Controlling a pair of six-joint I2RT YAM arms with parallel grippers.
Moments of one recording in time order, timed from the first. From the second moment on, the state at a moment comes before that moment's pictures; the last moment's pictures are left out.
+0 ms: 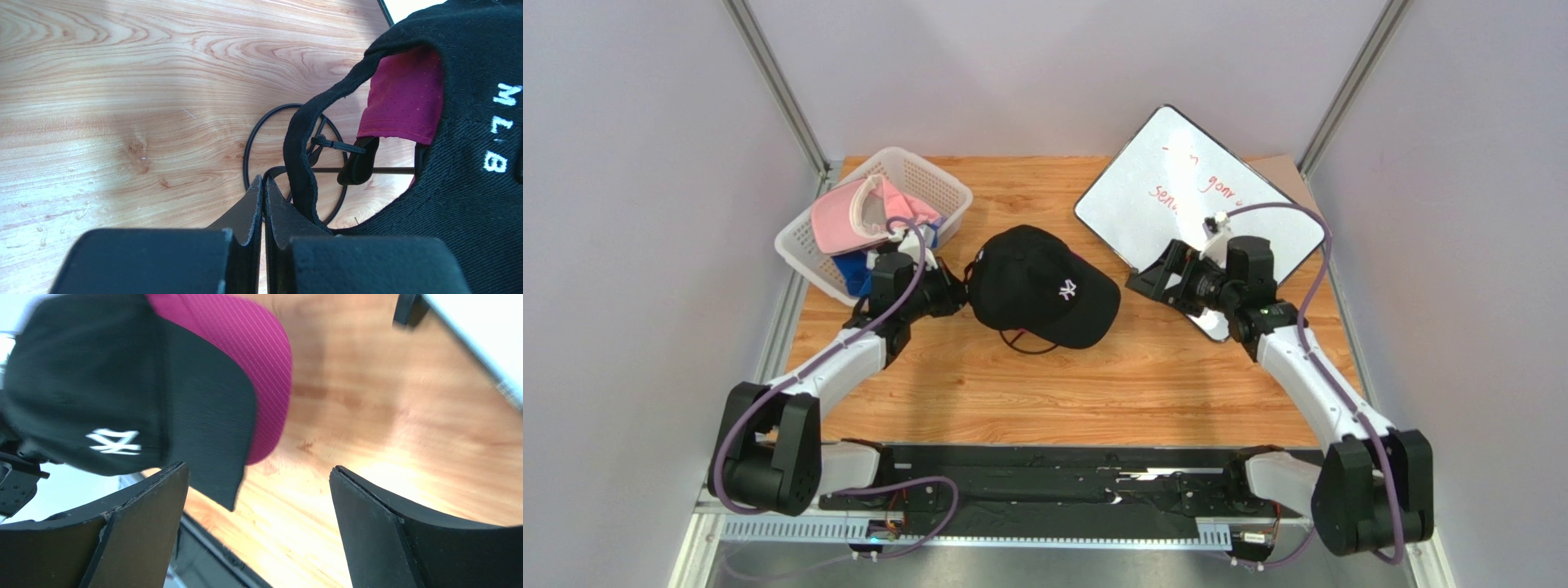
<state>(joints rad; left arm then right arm) -0.21 1.27 0.59 0.20 0.29 -0.49 0.17 1.19 0.74 -0.11 -0.54 0.64</state>
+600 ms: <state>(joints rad) -0.20 1.03 0.58 0.02 0.18 -0.51 0.26 1.03 0.85 -0.23 -0.52 0.56</state>
